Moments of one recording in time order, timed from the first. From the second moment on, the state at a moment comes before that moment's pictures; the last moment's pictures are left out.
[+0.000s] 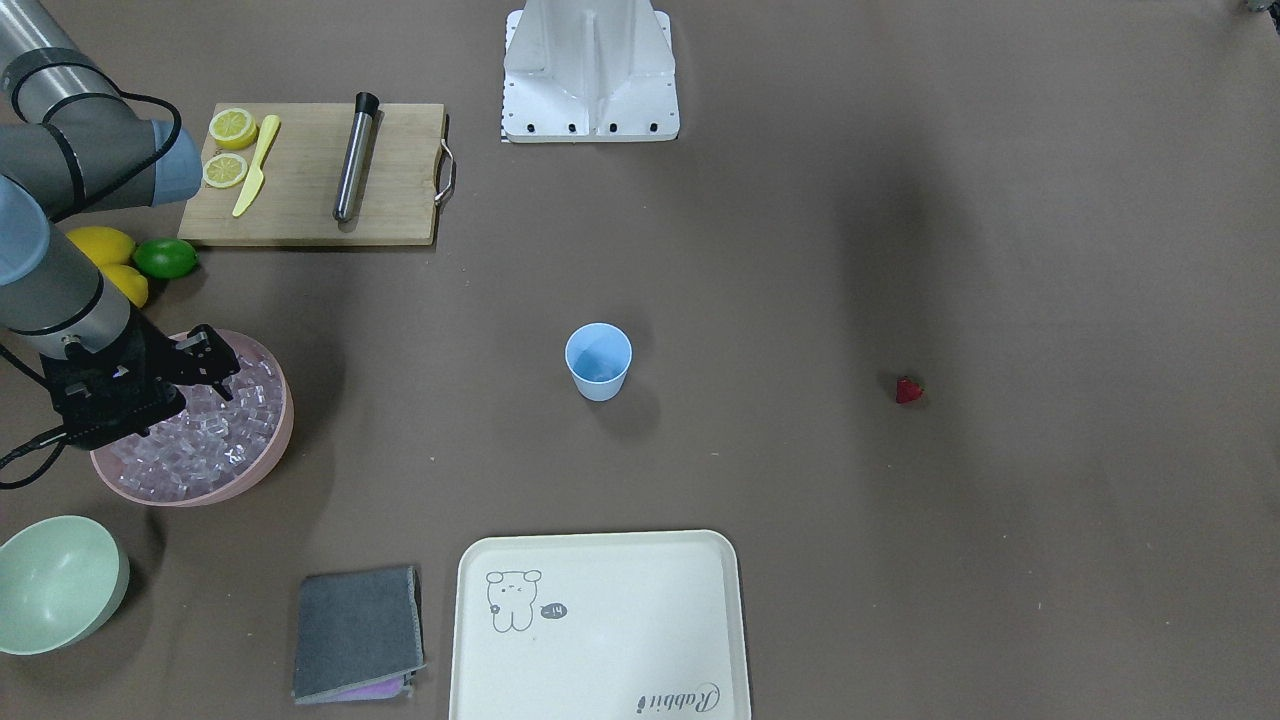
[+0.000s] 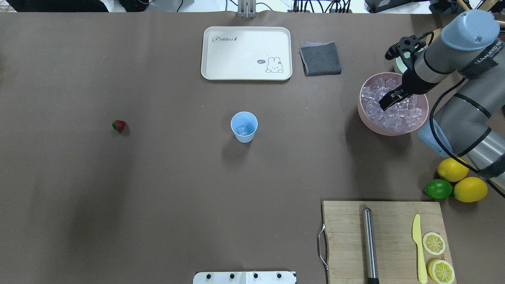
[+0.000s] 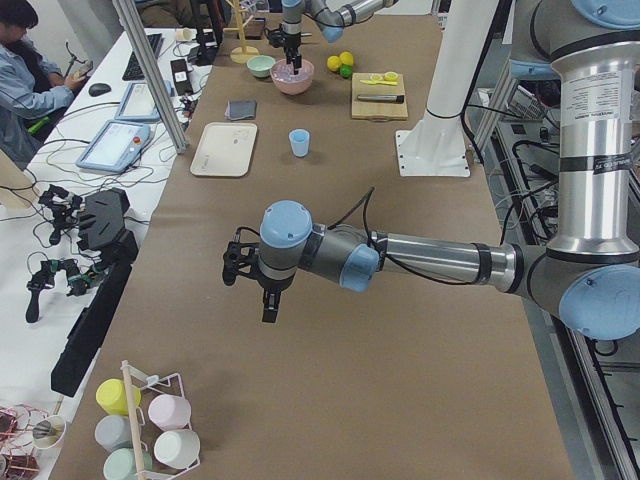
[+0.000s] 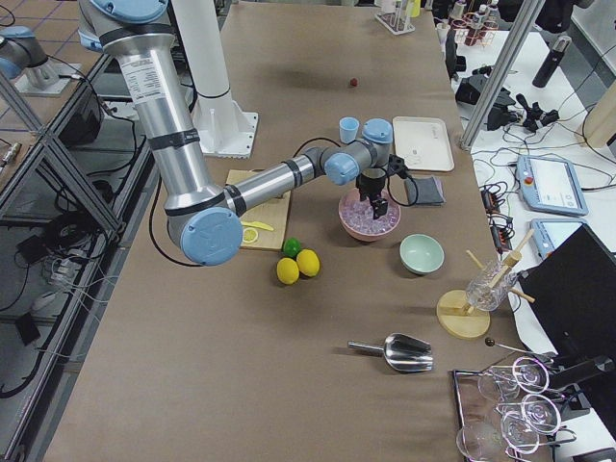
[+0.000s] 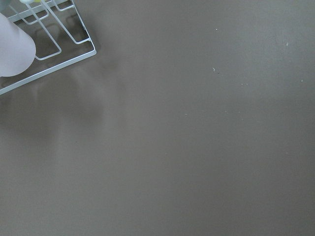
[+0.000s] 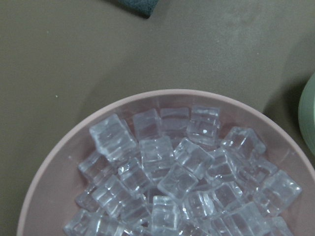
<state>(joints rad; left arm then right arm) -1.54 -1.49 -1.75 -1.85 -2.39 -0.30 0.96 -1.25 1.64 -1.41 2.10 0.31</state>
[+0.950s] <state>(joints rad) -1.54 -1.49 -1.75 -1.85 -2.38 -0.30 0.94 -1.26 1.60 -1.35 2.10 0.35</state>
